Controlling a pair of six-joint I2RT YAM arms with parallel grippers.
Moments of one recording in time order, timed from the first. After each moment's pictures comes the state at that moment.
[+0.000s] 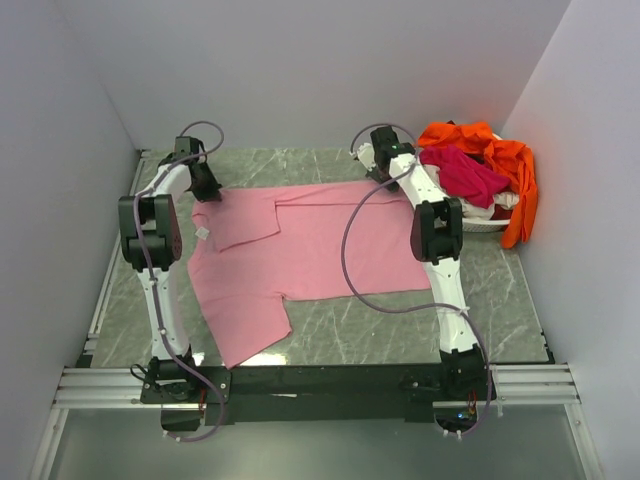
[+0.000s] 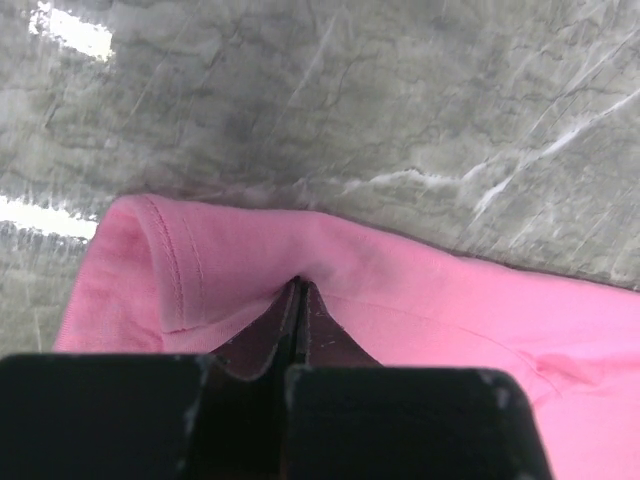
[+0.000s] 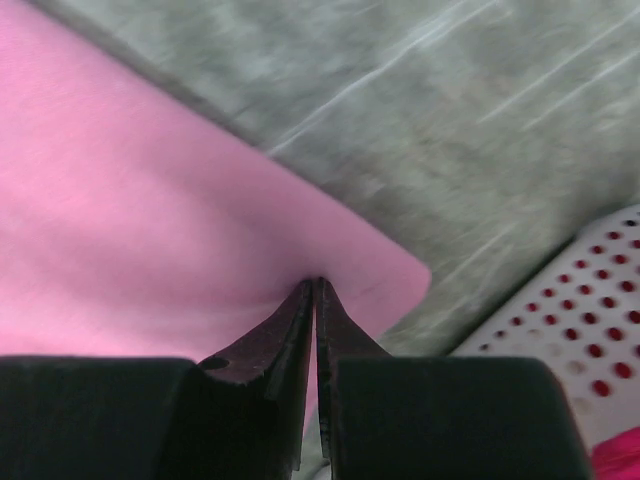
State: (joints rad) left arm 0.06 2.29 1.82 -0.52 0.11 -0.49; right arm 0.22 2.63 2.42 -0.90 0.22 -0.70
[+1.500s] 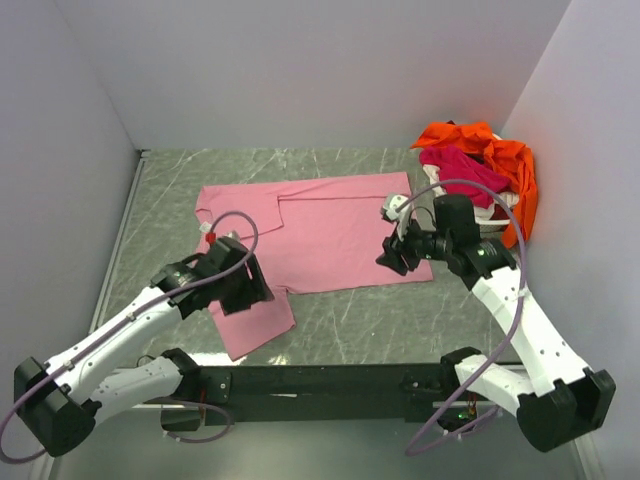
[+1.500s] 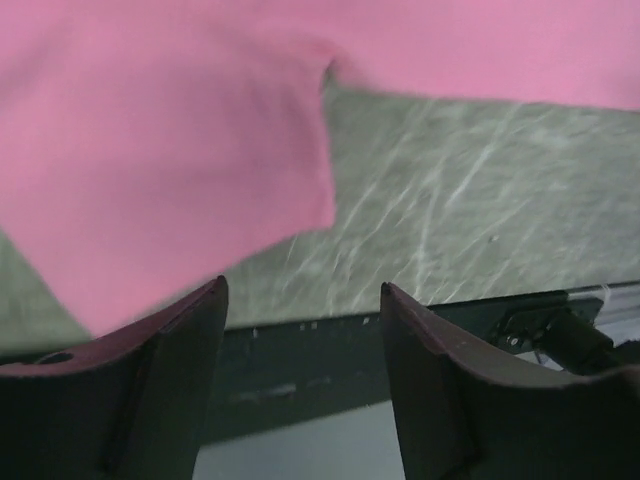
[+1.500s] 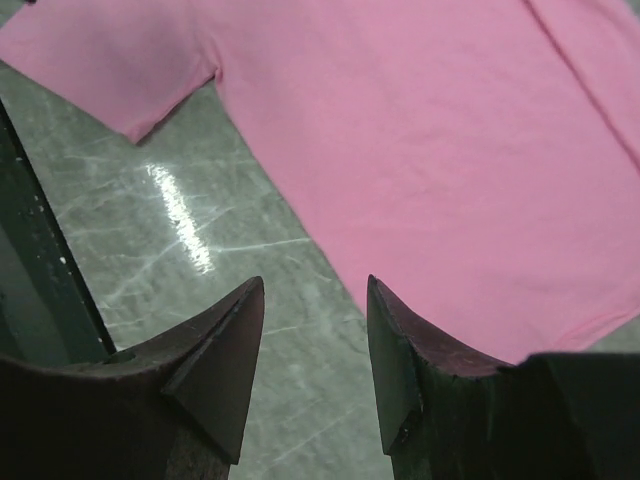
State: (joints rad) left arm -0.65 0.96 0.83 -0.82 -0.02 -0.95; right arm 0.32 1.04 1.01 -0.67 -0.61 -0.49
